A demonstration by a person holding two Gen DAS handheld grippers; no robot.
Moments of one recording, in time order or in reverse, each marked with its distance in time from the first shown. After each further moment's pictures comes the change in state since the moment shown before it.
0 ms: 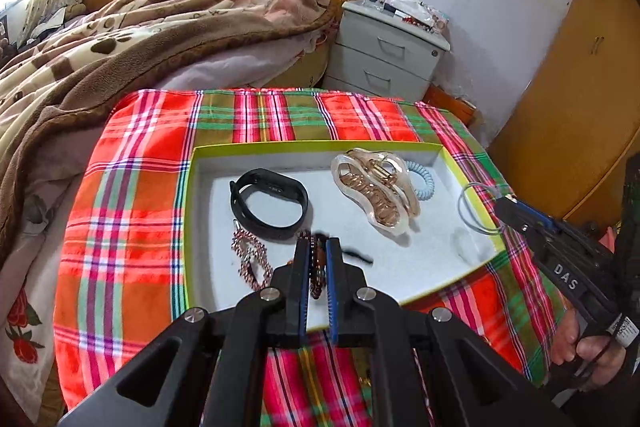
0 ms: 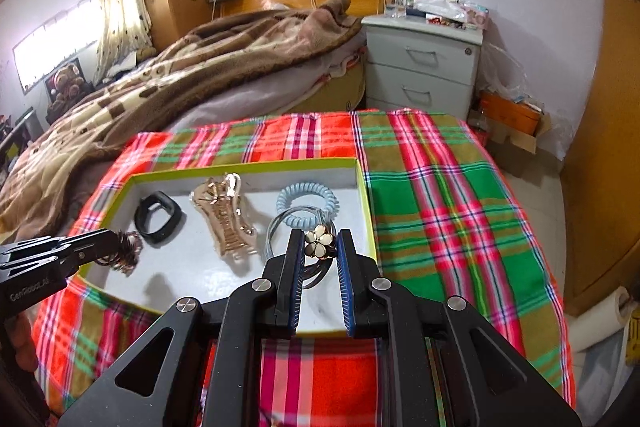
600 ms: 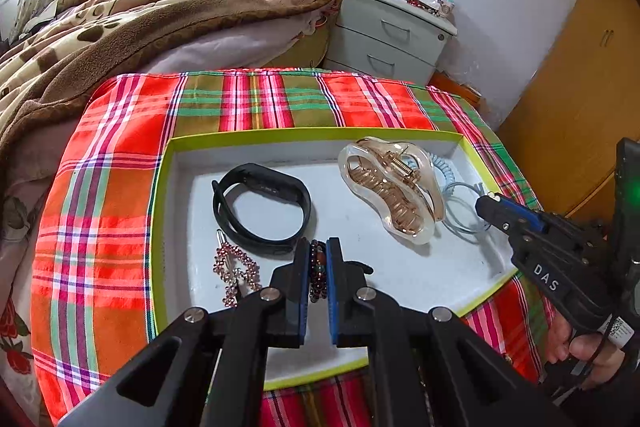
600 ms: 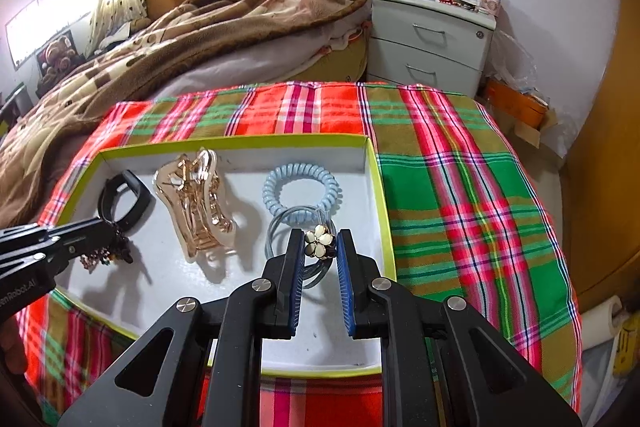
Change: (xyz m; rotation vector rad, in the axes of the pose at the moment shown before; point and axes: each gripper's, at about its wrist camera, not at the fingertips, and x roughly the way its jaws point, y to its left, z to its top) left arm 0.036 0.000 0.005 0.008 0.052 -0.004; right arm 0.041 0.005 0.001 -0.051 0.090 -0.036
